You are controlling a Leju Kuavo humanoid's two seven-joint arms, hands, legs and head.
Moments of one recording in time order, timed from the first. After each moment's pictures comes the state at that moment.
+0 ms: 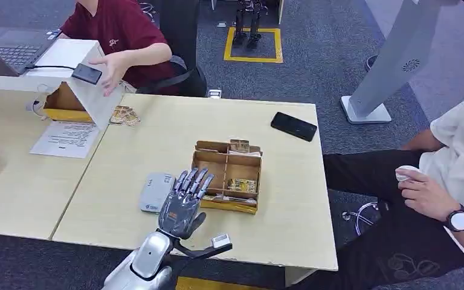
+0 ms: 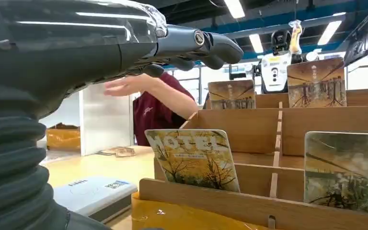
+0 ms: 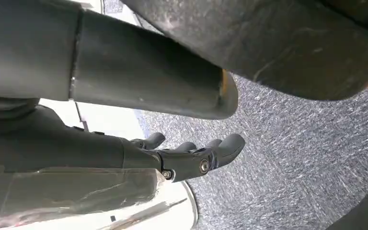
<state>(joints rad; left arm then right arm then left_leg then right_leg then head) -0.20 -0.04 -0.57 -1.08 -1.57 0.69 0.02 -0.10 0.06 1.07 -0.12 0.01 -0.33 0.24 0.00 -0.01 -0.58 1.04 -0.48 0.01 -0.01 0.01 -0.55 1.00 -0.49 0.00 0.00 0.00</state>
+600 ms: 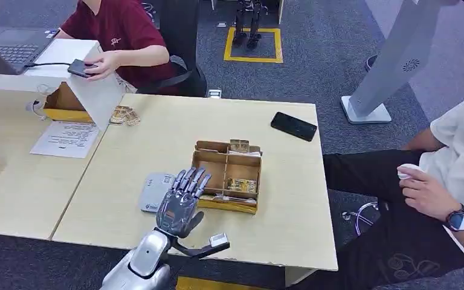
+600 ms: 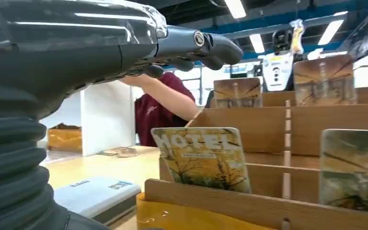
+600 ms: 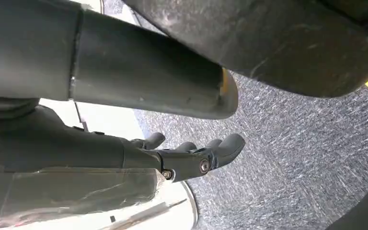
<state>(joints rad) -0.20 -0.04 -0.54 -1.07 -1.57 0.69 0.02 -0.10 0.06 1.07 -0.12 0.00 -0.33 0.24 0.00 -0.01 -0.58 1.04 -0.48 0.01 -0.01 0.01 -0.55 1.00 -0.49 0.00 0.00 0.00</state>
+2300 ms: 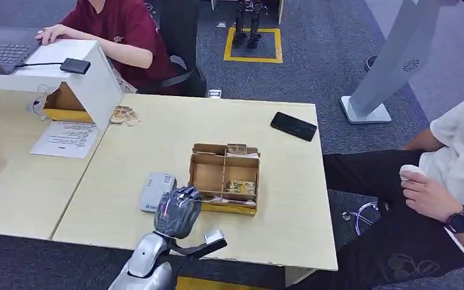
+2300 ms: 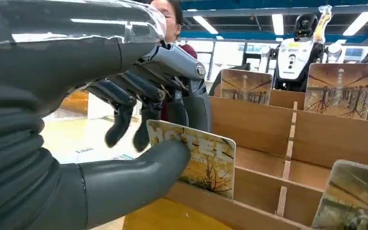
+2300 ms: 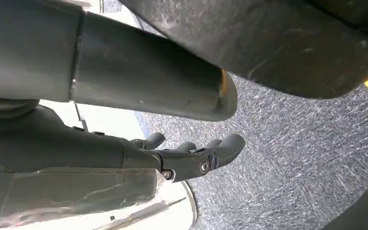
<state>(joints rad) -0.15 -0.17 -0.29 -1.04 -1.48 0.70 -0.28 -0.11 0.06 1.13 -0.12 -0.05 -0.33 0.24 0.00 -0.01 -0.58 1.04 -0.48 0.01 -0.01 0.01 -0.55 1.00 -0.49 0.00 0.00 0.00</state>
